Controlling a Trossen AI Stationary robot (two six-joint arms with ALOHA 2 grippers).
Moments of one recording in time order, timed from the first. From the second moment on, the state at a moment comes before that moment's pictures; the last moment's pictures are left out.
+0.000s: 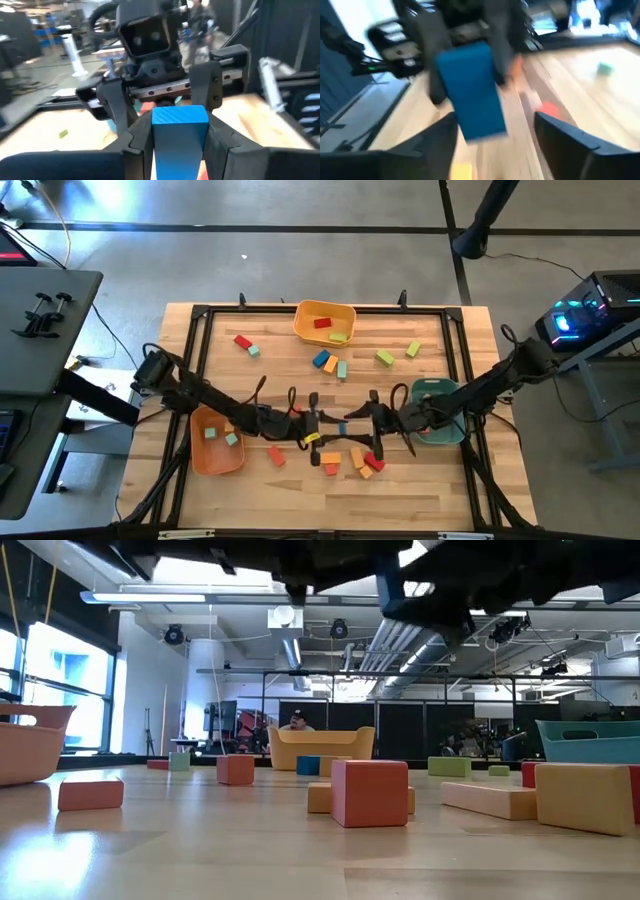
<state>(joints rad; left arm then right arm) -0.37 1.81 0.92 0.82 -0.41 0.09 0.38 1.45 0.56 0.65 0.32 0.23</state>
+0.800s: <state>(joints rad) 0.49 1.79 1.24 -0.09 -0.07 0.03 0.49 1.43 0.56 0.41 0.74 0.52</state>
